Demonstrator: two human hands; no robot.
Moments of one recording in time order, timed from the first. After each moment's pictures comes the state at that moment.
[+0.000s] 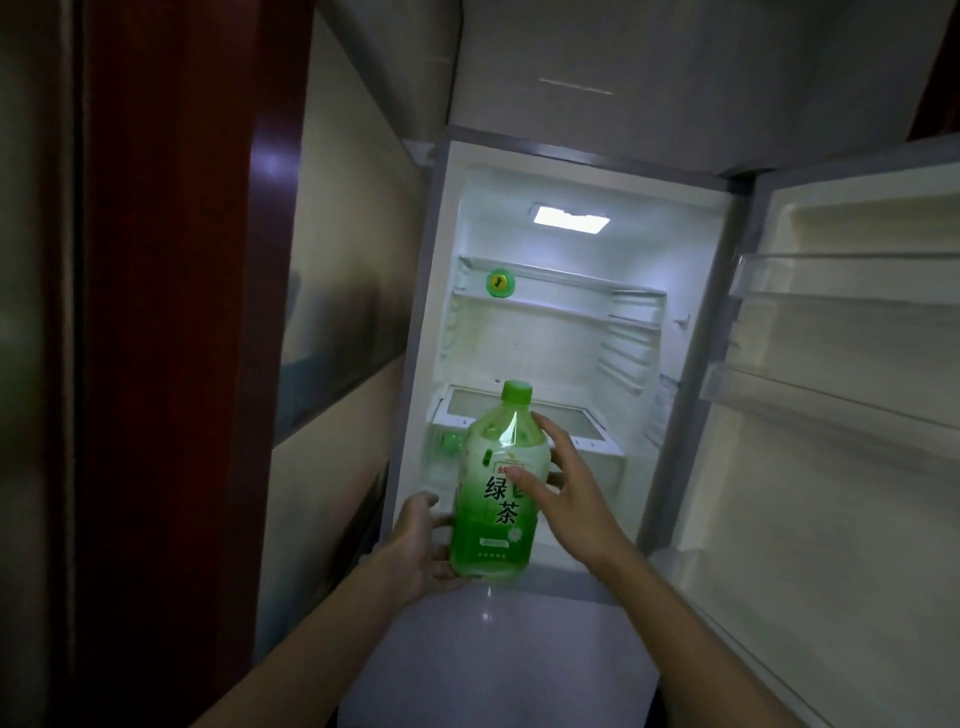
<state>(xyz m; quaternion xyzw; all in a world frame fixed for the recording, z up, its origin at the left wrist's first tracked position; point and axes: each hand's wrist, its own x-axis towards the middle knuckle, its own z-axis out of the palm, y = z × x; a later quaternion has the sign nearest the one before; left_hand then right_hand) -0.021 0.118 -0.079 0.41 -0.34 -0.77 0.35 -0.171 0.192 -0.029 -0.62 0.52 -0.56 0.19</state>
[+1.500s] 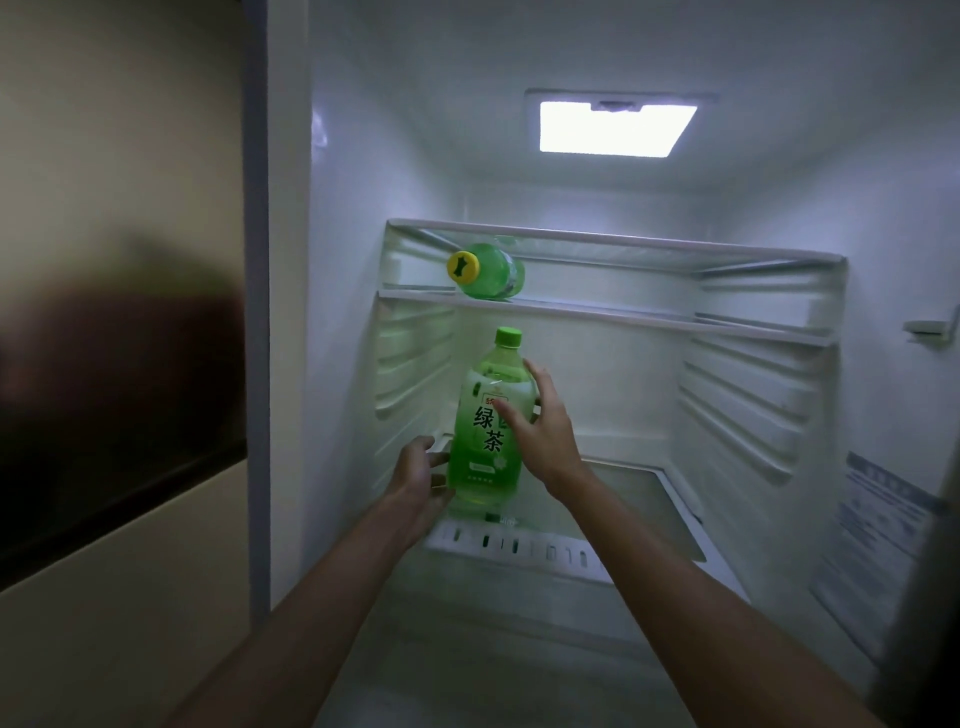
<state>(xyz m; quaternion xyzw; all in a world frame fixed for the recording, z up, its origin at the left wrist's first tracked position) -0.221 -0.243 -0.029 0.39 -0.34 -0.68 0.52 -0.365 -0.234 0.001 -0.61 0.49 -0.60 0.14</state>
